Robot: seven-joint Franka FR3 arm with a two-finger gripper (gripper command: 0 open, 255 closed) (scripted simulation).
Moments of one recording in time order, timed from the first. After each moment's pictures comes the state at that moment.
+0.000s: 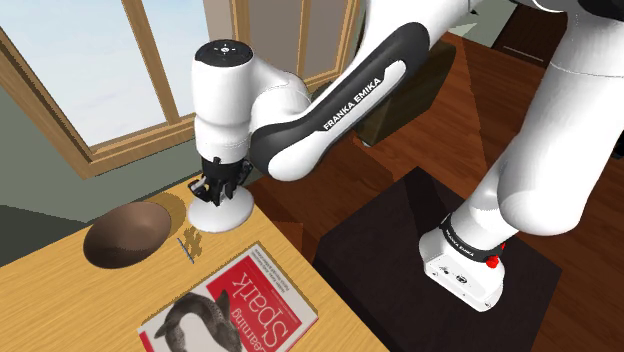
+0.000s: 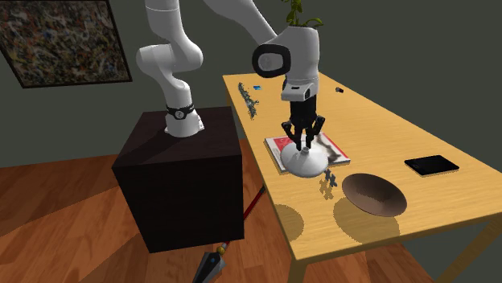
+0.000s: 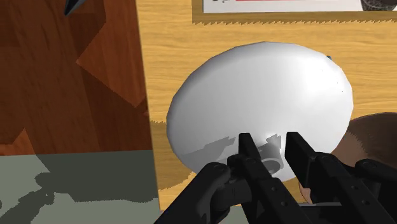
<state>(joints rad) 0.26 0.28 0.55 -2.17 -0.33 2.55 0.96</state>
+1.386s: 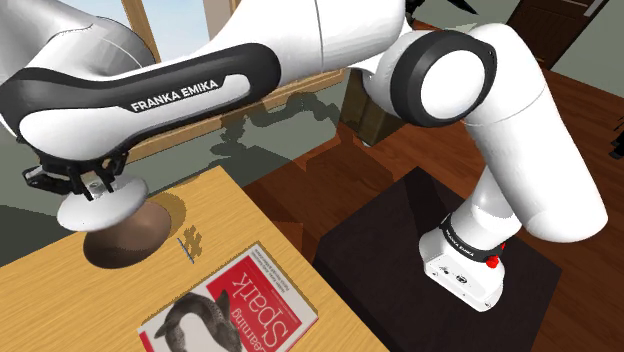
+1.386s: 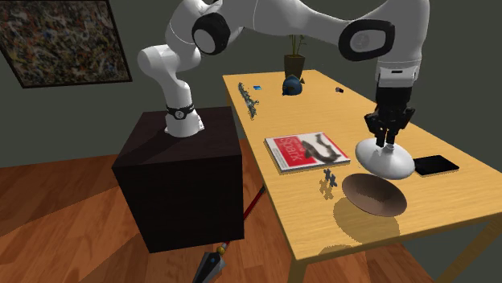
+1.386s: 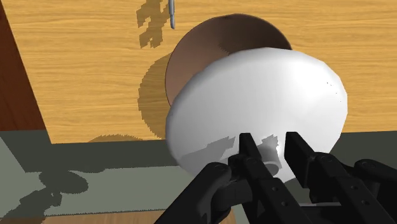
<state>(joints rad) 0.64 0.91 0.46 -0.98 -0.45 1.97 0.97</state>
